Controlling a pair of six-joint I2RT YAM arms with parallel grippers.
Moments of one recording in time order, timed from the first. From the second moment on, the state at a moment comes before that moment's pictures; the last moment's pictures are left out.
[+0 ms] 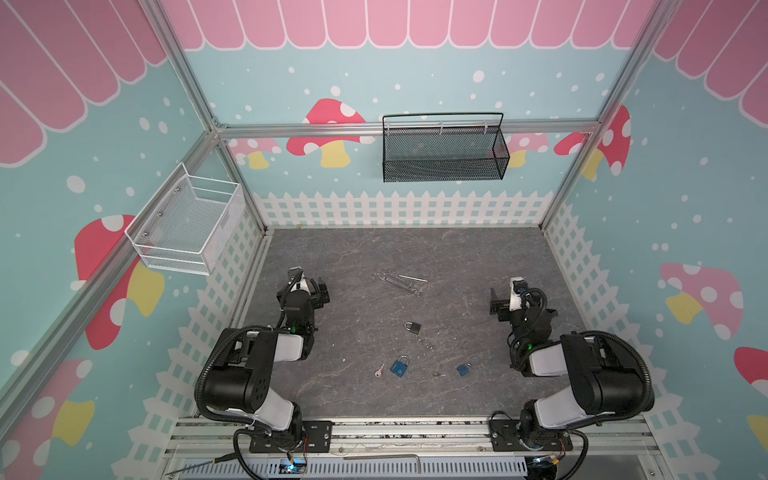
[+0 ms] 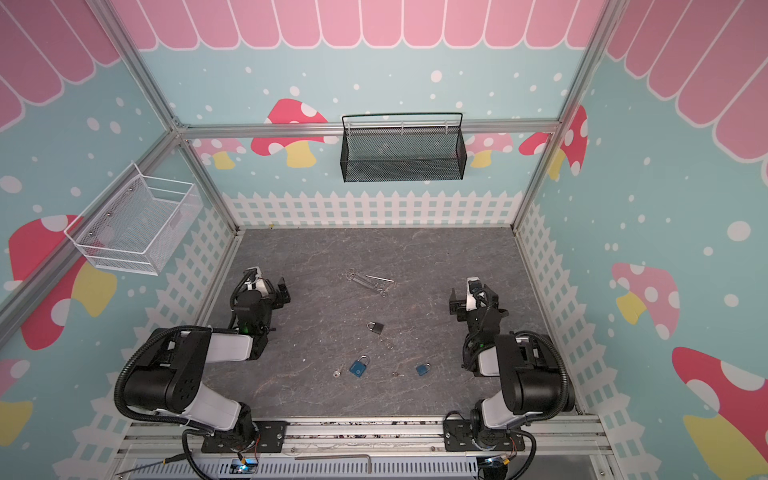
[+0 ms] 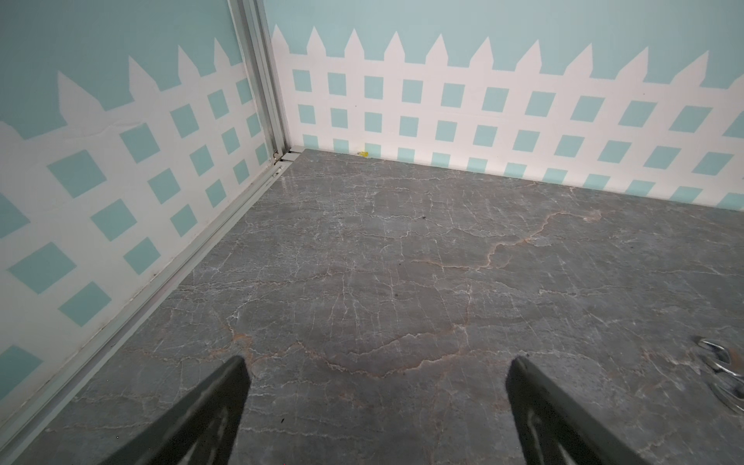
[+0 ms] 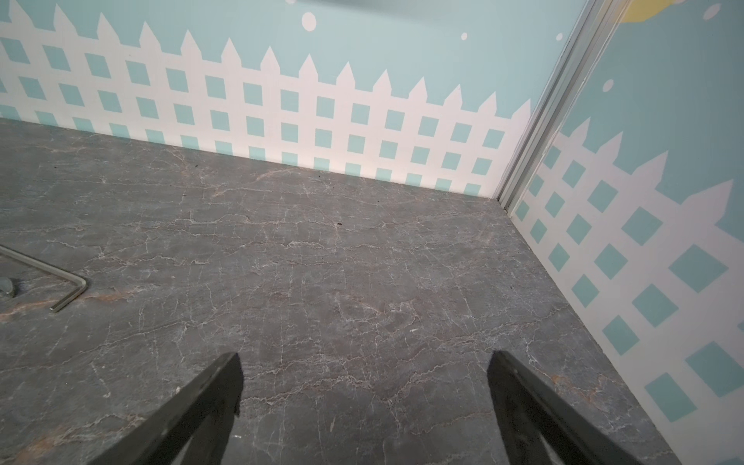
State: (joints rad) left arm -0.07 1.53 0.39 0.90 -0.29 -0.11; right arm -0.01 1.49 0.21 1.15 0.00 -0.16
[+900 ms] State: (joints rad) left arm -0.01 0.98 0.51 0.28 -0.14 -0.70; right arm -0.01 1.13 0.46 0.36 -0.05 0.46
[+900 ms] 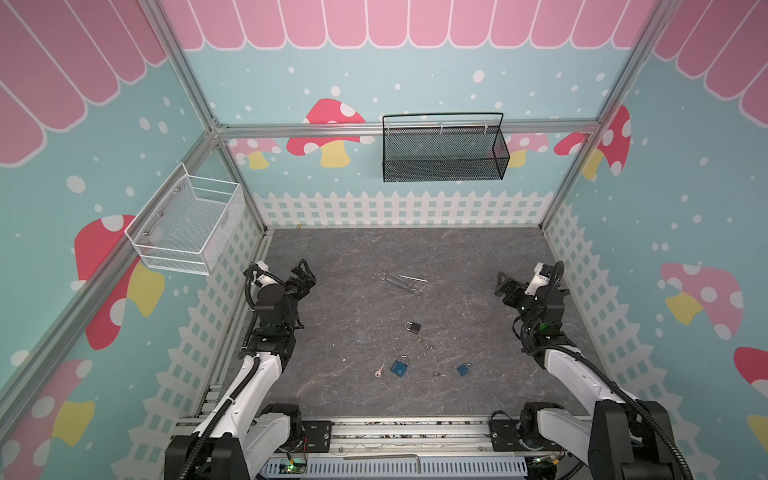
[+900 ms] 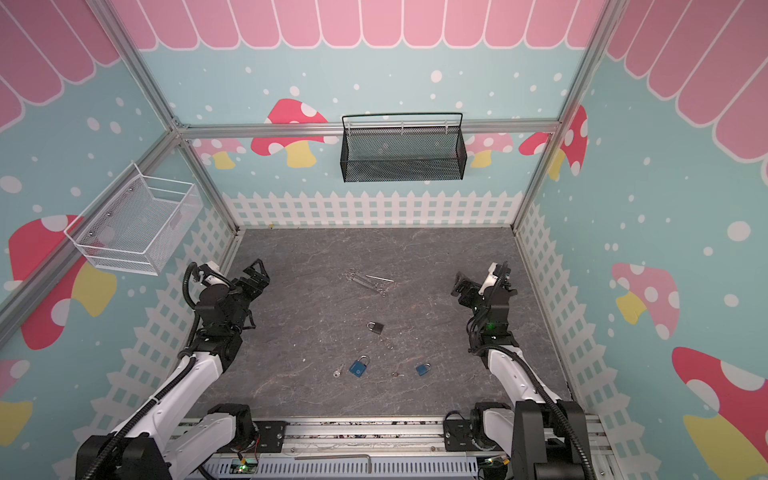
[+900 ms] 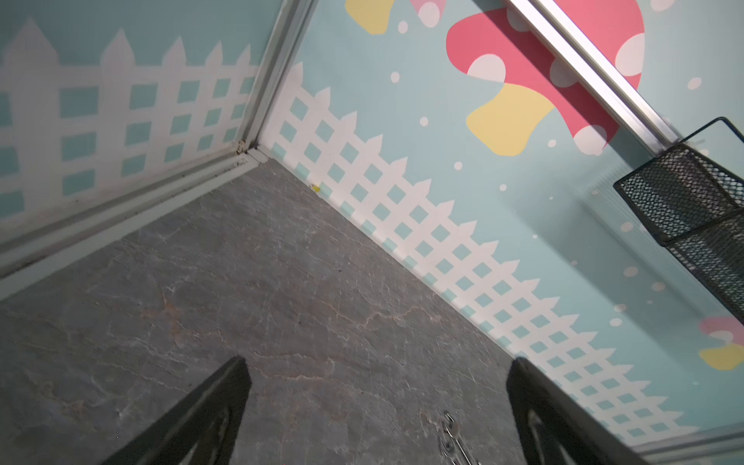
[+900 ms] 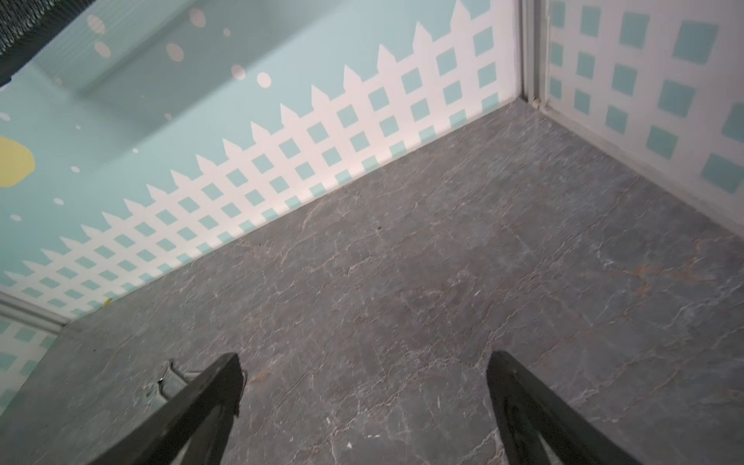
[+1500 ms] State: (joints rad) left arm -0.49 0.93 0.51 0.02 -0.10 -0.77; right arm 0.39 1.31 0.78 -0.14 -0.20 0.39
